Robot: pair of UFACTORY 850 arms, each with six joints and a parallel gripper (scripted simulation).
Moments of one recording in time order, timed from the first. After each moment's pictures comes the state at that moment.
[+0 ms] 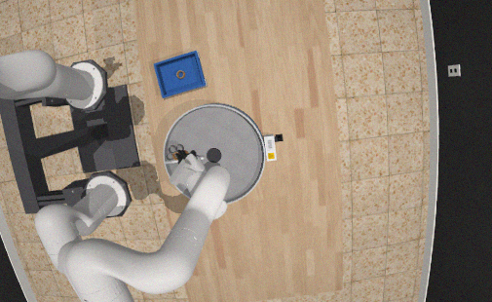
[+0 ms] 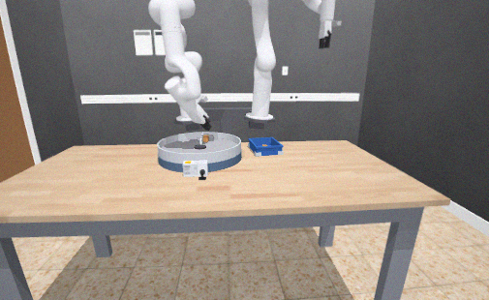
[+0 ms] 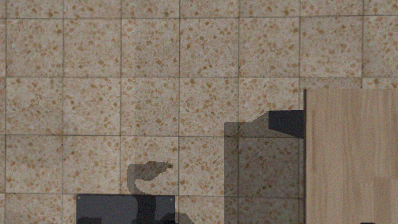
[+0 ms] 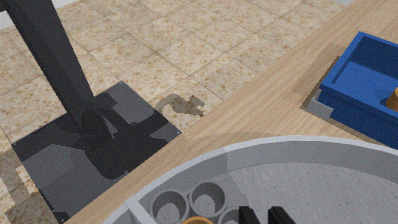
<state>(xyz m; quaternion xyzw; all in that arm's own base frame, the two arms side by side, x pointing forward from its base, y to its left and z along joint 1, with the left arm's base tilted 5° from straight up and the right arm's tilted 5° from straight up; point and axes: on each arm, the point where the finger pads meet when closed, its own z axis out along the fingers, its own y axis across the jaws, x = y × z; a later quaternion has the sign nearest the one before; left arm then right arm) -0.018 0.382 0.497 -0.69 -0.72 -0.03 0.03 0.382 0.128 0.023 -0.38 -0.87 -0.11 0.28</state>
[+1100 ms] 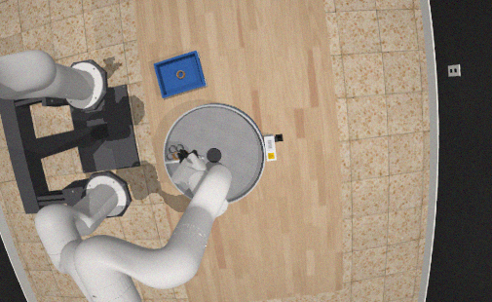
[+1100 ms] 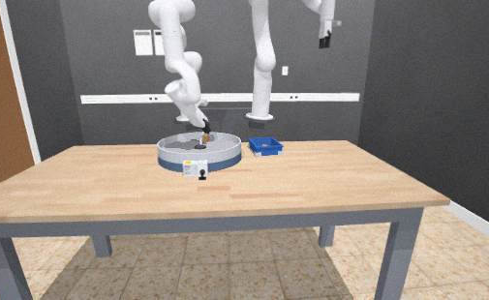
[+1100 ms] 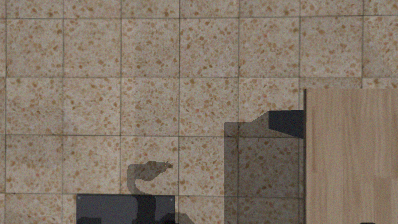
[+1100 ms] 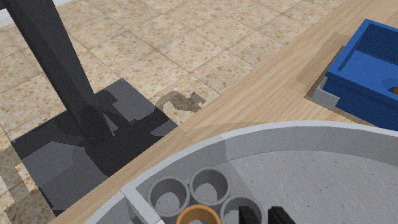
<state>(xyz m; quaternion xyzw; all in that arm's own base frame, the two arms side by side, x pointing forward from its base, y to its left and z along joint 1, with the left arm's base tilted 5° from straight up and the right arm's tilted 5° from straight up) -0.018 0.382 0.497 -0.69 -0.72 -0.03 0.03 0.383 0.124 0.005 -0.38 -0.87 -0.10 0.28</state>
